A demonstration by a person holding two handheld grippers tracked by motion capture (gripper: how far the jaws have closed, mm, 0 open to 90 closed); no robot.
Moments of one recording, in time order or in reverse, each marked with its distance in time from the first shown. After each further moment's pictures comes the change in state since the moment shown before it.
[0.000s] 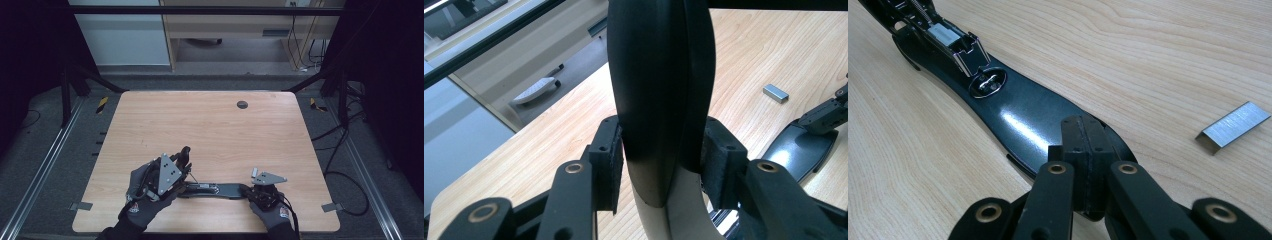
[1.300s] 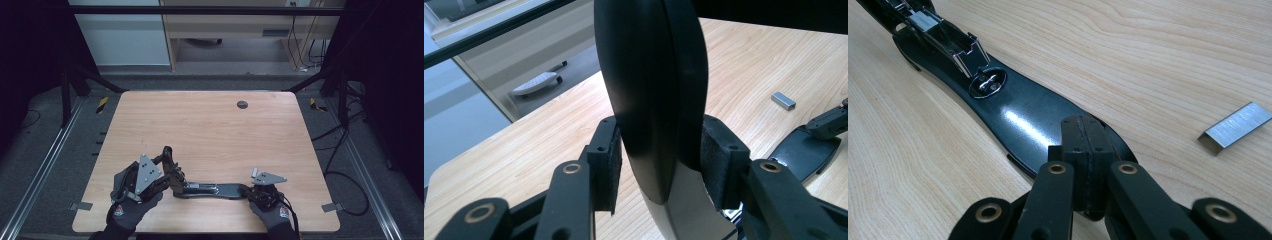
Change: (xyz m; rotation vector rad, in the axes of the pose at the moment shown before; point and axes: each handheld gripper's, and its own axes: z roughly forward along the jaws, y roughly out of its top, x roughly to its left) left arm 0.022 -0.023 -0.019 -0.033 0.012 -0.112; right arm 0.000 0.000 0.000 0.001 0.006 0.002
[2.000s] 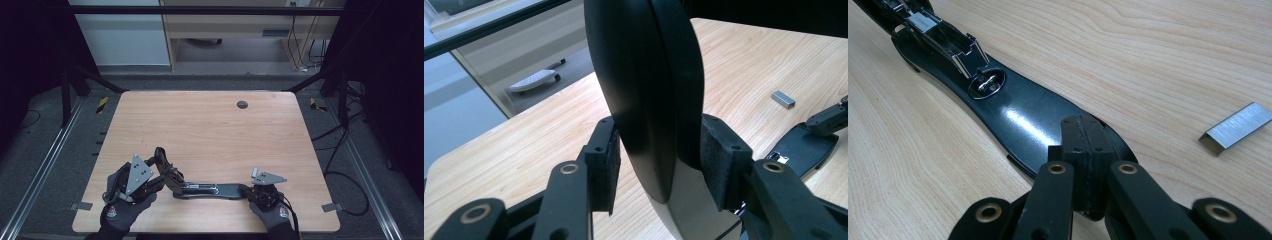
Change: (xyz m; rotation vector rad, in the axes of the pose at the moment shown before) left arm 0.011 -0.009 -0.008 -0.005 -0.011 -0.024; right arm 0.000 0.000 0.000 0.001 0.004 0.000
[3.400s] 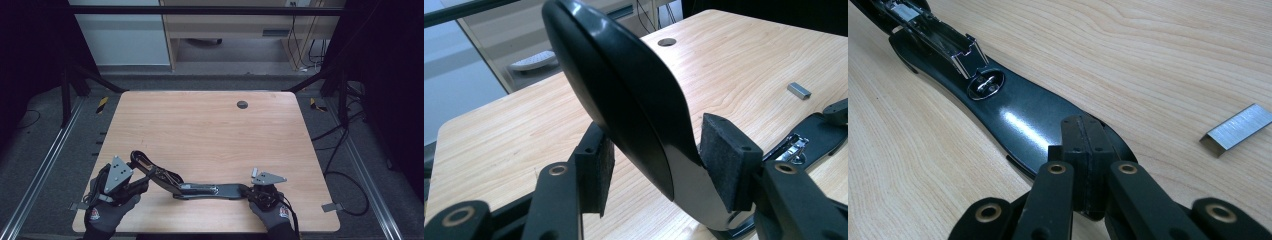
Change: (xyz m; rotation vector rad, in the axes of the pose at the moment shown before) left arm 0.030 -0.025 -0.015 0.015 0.015 -0.089; right arm 0.000 0.000 0.001 -0.005 0.000 -0.007
